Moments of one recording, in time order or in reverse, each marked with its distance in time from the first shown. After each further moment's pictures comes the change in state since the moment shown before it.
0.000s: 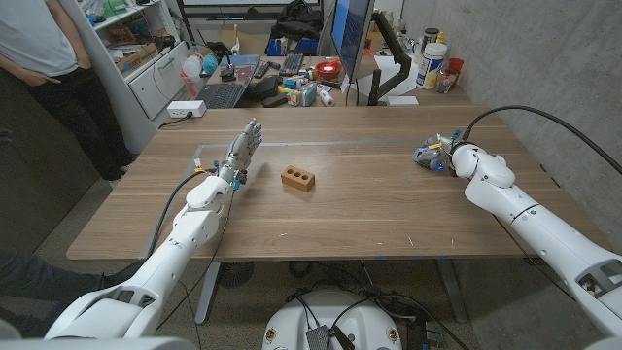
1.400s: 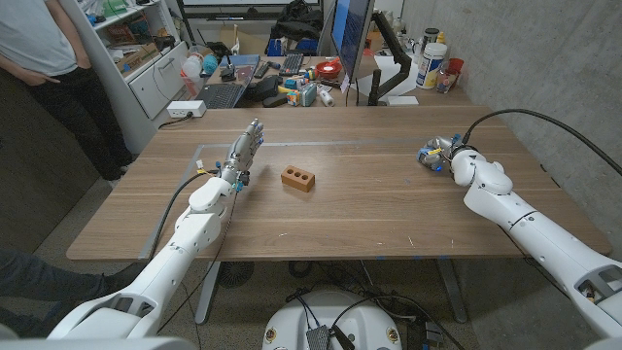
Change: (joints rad) left arm 0.034 0.002 0.006 -0.065 0.012 0.012 0.041; left_hand 0.005 0.005 0.000 0.000 0.000 0.011 0.000 0.000 0.000 0.003 -0.003 0.000 0.000 -0.001 -0.001 0.000 0.000 0.000 0.000 0.000 0.000; right arm -0.030 0.007 0.003 0.009 -0.052 0.019 -0.100; right_hand 0.278 0.109 -0.034 0.011 -0.022 0.302 -0.080 0.096 0.046 0.230 -0.087 0.079 0.005 0.237 -0.077 0.104 0.060 0.144 -0.188 -0.010 0.007
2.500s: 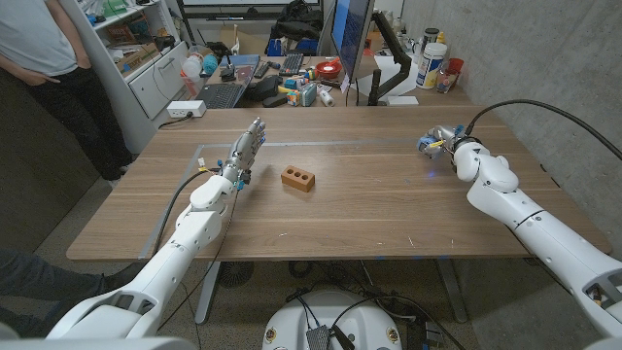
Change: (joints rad) left arm -0.014 0.001 0.009 0.004 0.006 0.008 -0.007; left_hand 0.000 0.000 -0.004 -0.004 0.000 0.000 0.000 0.000 0.000 0.000 0.000 0.000 0.000 0.003 -0.004 0.000 0.000 0.000 0.000 0.000 0.000; right arm -0.032 -0.016 0.044 -0.099 -0.018 0.004 -0.016; right_hand 0.009 0.004 -0.010 0.007 -0.002 0.005 0.005 0.003 0.013 0.005 0.006 0.000 0.000 0.028 0.000 -0.001 -0.003 -0.002 -0.005 0.000 0.001
